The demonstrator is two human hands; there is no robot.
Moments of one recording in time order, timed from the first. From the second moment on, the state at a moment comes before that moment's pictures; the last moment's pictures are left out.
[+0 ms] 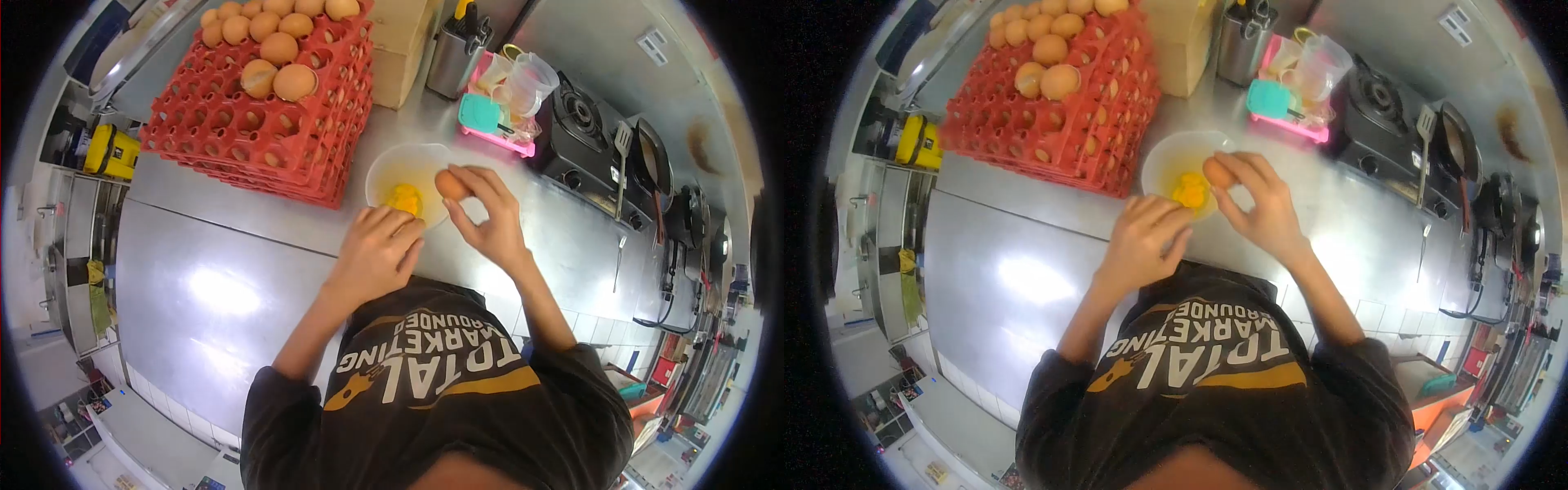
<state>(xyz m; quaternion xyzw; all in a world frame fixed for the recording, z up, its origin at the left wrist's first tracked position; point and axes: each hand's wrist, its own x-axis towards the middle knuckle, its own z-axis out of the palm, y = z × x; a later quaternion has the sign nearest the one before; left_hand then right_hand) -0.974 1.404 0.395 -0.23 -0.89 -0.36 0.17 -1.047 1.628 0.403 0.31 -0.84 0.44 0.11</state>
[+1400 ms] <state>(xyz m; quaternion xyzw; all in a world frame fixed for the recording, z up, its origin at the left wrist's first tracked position) -1.051 1.389 0.378 -0.11 -0.76 -0.64 0.03 -1.081 1.606 0.399 0.28 -0.80 0.53 -0.02</state>
